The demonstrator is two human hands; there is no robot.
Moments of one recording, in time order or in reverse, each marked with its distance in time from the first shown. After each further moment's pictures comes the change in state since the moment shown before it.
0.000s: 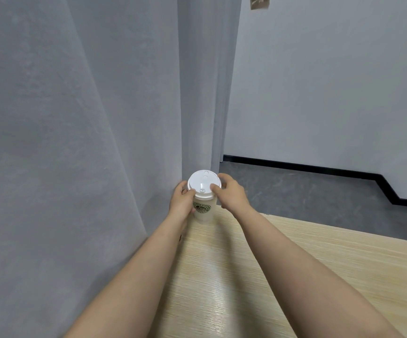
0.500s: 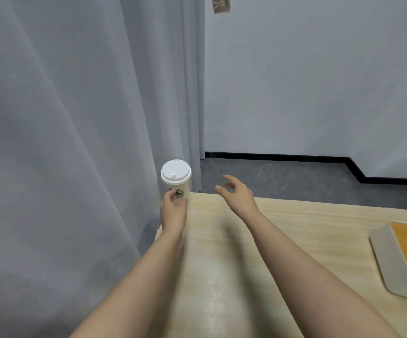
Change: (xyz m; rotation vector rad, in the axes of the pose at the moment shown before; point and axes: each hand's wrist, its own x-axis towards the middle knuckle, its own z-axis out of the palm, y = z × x) left_hand -0.083 -0.035 0.025 0.204 0.093 0.130; right_hand -0.086 0.049 -0.073 0.048 0.108 0.003
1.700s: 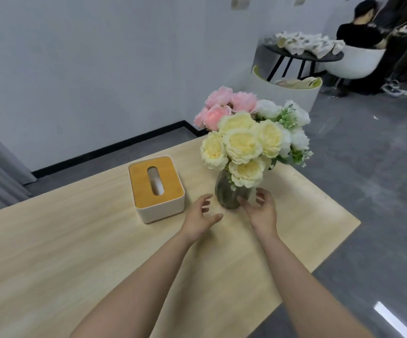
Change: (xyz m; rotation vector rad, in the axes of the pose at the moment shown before) left_hand -0.410 -0.077 0.465 0.361 -1.127 0.331; right_hand -0.281 0.409 -0.428 0.264 0.974 0.362
